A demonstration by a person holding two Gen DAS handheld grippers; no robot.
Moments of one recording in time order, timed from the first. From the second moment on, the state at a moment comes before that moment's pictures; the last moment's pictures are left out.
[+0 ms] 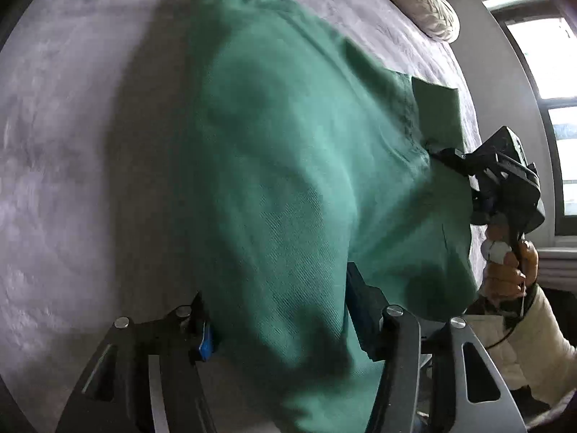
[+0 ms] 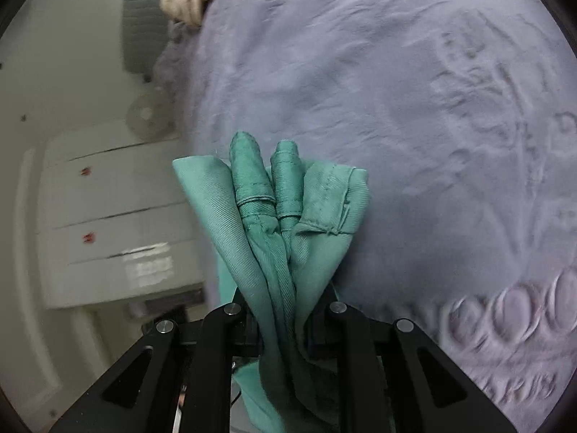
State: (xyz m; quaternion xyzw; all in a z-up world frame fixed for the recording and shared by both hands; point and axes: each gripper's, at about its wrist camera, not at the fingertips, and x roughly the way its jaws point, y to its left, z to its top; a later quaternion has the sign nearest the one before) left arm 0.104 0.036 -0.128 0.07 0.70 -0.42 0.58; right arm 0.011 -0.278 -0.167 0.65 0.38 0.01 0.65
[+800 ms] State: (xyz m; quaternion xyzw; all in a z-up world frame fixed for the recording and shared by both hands) left arm 0.141 0.008 -0.116 0.12 0.60 -0.34 0.71; right arm 0.016 -0.306 -0.163 0.53 0.46 -0.14 0.70
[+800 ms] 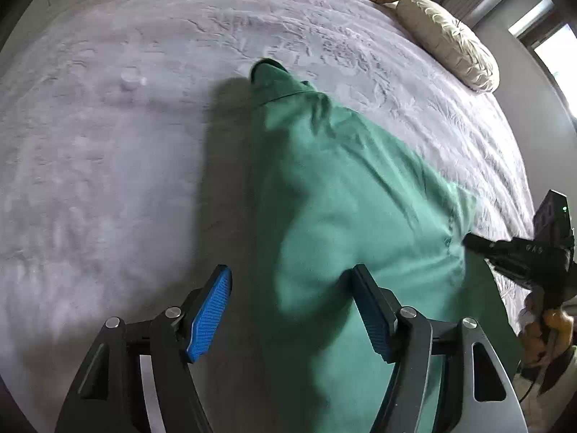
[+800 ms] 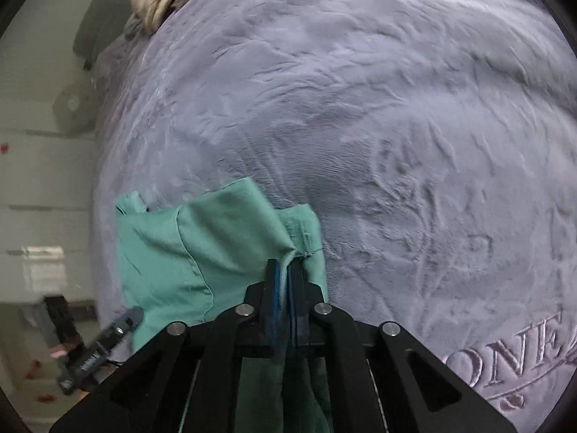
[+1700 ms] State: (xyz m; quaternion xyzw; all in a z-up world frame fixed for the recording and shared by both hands) left arm -0.007 0.088 -0.112 0.22 0.59 -0.38 0.68; right arm -0.138 -0.200 -0.149 0.52 0.52 -0.11 0.67
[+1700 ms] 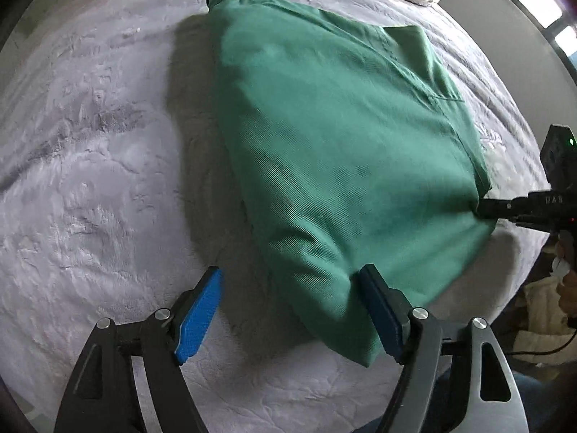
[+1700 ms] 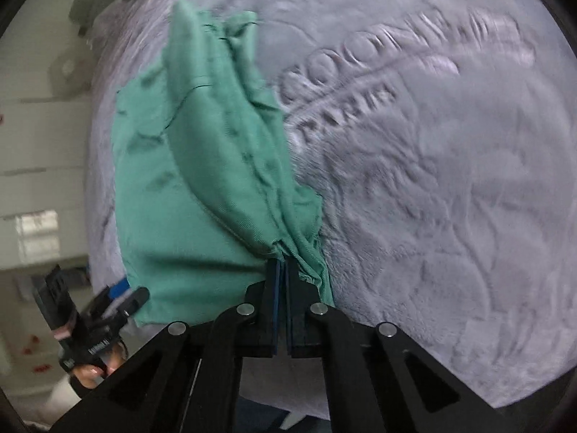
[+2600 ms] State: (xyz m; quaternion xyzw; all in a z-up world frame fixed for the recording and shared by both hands) left arm -0.007 0.095 -0.110 0.21 0.60 -0.35 0.68; right arm -0.081 -0.180 -0.077 0.39 0.57 -0.13 0.71
